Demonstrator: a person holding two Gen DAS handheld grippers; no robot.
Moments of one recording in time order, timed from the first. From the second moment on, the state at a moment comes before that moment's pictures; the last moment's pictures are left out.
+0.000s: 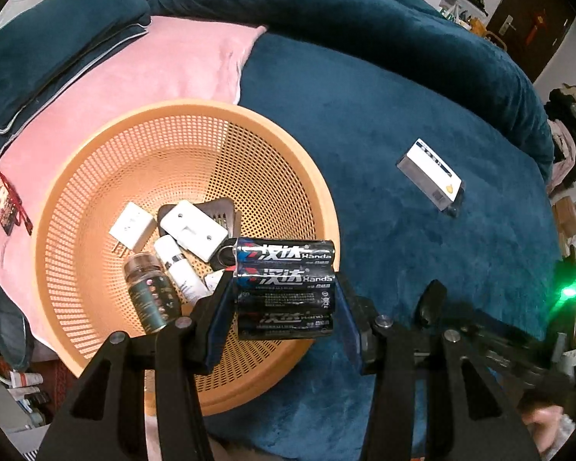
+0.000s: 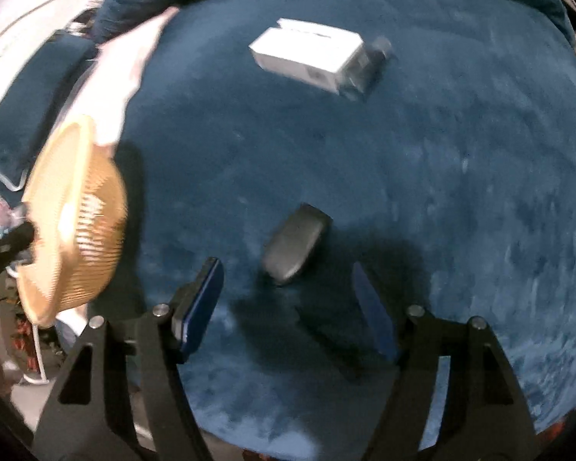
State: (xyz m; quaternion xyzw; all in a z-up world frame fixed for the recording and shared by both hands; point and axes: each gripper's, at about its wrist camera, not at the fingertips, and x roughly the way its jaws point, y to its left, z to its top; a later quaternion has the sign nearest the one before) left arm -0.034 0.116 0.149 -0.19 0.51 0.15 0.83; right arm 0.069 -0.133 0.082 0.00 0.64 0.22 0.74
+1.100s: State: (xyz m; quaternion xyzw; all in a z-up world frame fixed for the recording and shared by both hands) left arm -0.058 0.144 0.147 -0.21 0.50 0.19 0.82; right arm 0.067 -0.077 0.170 0.01 0.55 0.31 0.77
